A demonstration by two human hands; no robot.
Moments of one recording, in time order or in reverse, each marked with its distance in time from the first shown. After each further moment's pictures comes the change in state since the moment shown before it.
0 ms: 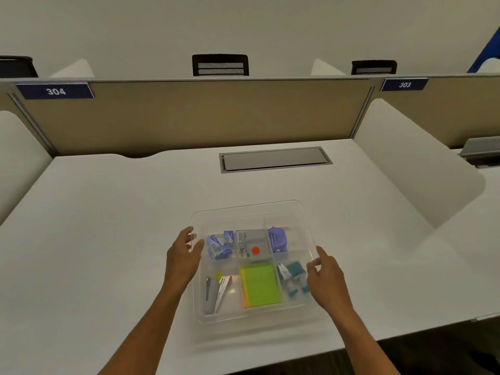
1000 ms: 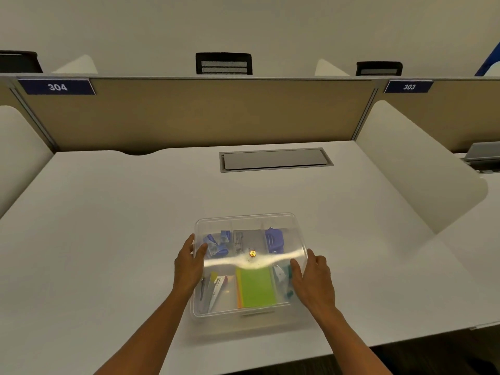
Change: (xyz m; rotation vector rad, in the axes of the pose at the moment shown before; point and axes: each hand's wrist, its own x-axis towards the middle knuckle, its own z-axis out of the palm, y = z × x) left_hand -0.002 -0.027 0.035 -0.120 -0.021 -0.127; right_hand 0.018 0.014 0.027 -0.265 0.042 -0.033
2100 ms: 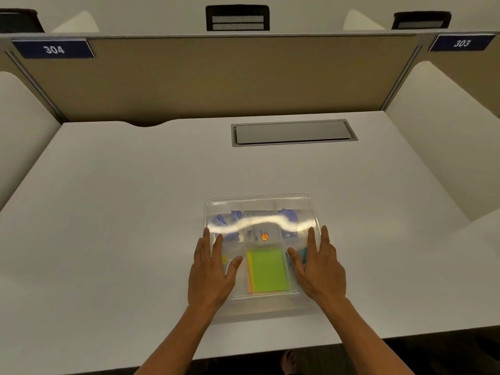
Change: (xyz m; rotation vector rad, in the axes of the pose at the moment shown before) left_hand -0.059 -0.021 0.018 0.756 -0.003 0.290; right_hand 0.007 0.004 0.023 -0.311 -0.066 -0.207
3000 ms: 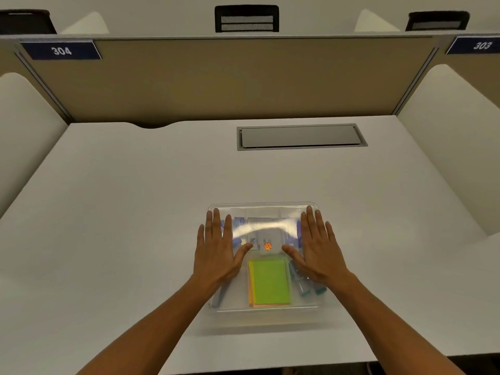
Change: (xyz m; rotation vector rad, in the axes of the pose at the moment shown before) left_hand 0.067 0.014 -0.008 0.294 -0.049 0.141; right_hand 0.071 0.001 -0.014 -0.097 -0.110 -0.340
